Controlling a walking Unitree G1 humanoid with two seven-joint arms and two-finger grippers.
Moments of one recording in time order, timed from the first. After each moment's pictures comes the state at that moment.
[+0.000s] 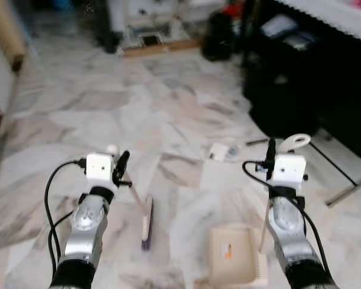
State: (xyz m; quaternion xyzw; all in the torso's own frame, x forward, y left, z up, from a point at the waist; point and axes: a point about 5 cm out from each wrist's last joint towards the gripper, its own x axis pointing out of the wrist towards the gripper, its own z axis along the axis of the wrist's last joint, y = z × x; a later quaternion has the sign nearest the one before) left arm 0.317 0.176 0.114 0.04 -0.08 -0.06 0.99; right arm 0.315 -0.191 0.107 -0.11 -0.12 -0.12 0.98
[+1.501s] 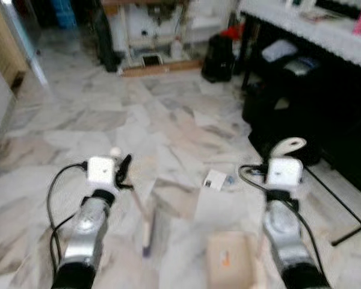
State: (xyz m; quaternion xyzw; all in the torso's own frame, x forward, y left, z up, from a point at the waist) left arm 0.314 0.183 0.109 0.04 -0.07 -0.06 1.00; right arm 0.314 -0.178 0.106 -0.10 -0.13 -0.10 0.98
